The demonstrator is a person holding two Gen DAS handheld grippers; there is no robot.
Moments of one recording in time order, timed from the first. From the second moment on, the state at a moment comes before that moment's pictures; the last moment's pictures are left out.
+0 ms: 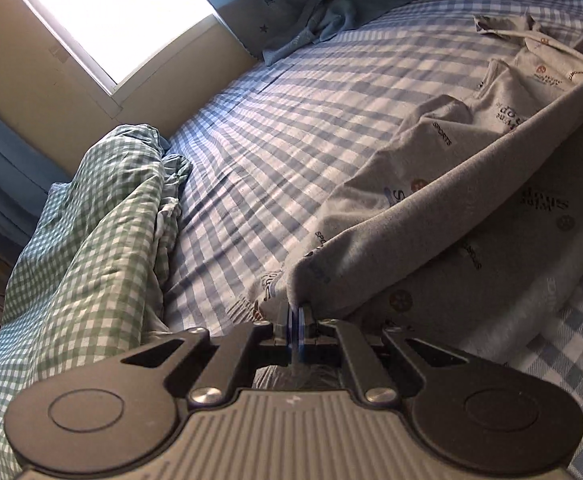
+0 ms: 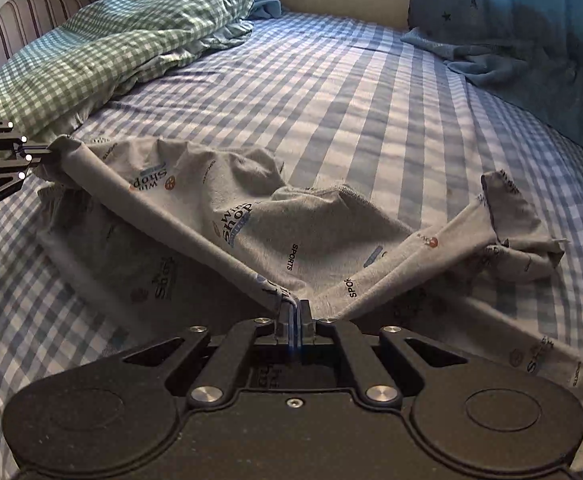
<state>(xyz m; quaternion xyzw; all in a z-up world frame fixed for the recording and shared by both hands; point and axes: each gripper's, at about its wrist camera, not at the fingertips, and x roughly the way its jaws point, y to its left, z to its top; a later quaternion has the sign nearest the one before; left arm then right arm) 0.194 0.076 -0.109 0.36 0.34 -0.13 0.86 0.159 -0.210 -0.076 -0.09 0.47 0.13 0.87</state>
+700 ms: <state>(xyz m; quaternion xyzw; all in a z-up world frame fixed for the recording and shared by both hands) 0.163 0.075 -0.140 0.43 0.41 -0.20 0.78 0.119 -0.210 -0.126 -0.13 0.52 0.17 0.83</state>
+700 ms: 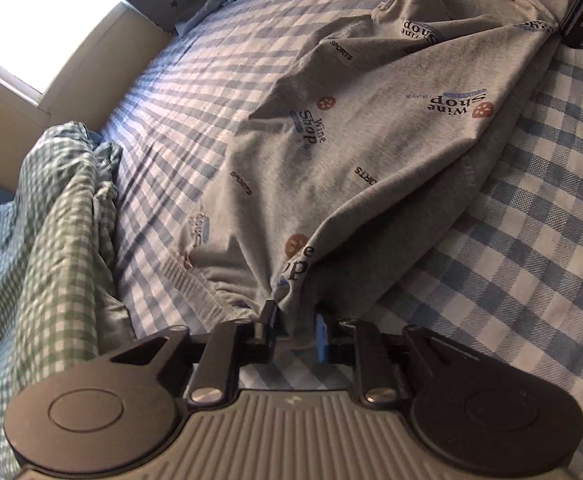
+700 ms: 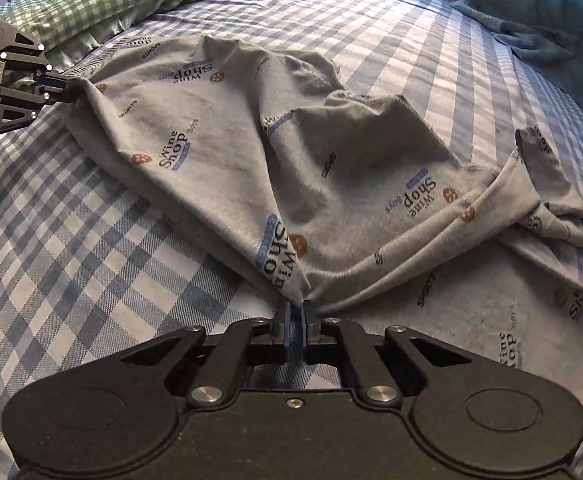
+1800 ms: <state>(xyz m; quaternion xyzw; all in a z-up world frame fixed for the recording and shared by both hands) 0.112 -0.254 -0.083 0.14 0.53 -0.24 0.80 0.031 -0.586 -0.073 0.32 0.46 -0.14 0.82</state>
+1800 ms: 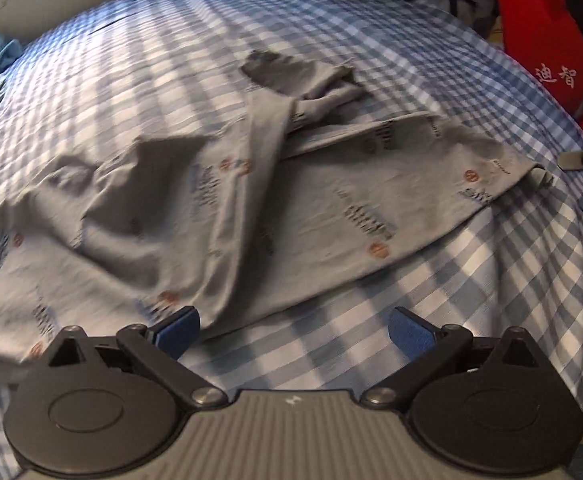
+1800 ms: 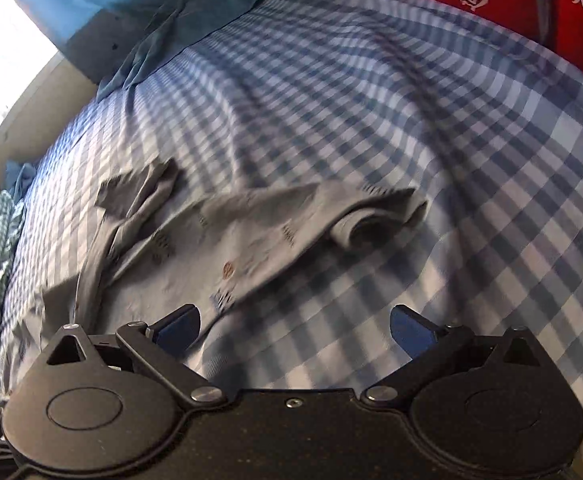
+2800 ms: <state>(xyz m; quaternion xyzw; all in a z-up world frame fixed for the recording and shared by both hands) 0.118 -0.407 -0.102 0.14 0.53 -0.29 0.79 0.141 -0.658 -0.021 0.38 0.32 -0.01 0.87</state>
